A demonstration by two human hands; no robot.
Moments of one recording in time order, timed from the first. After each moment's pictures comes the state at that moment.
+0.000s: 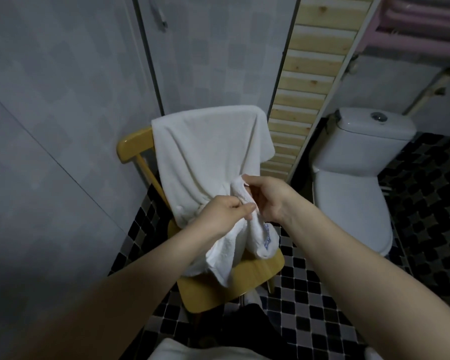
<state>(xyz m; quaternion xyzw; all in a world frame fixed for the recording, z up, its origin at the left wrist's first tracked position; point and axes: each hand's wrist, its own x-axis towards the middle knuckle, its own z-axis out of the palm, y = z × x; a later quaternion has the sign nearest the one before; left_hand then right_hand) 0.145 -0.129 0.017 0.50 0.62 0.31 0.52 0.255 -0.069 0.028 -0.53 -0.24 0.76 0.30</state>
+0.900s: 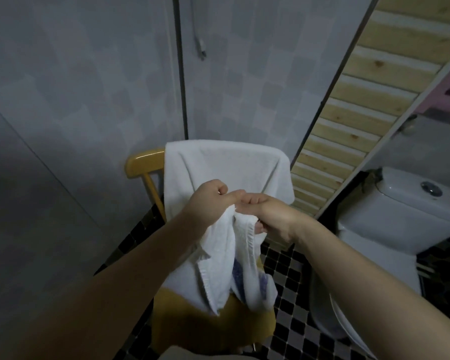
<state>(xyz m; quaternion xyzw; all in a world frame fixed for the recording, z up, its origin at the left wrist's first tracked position) 0.139 -0.014 0.038 0.40 0.71 0.42 0.40 0.275 0.051 0.027 -0.33 -0.60 0.73 0.07</state>
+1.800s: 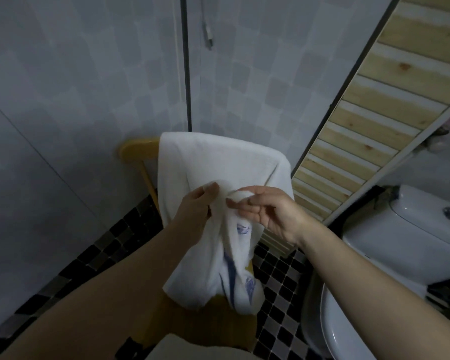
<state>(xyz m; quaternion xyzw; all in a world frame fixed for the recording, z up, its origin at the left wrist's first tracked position) 0.167 0.016 -0.017 0.15 0.56 0.65 0.49 0.311 0.100 0.030 -0.29 -0.44 0.84 0.13</state>
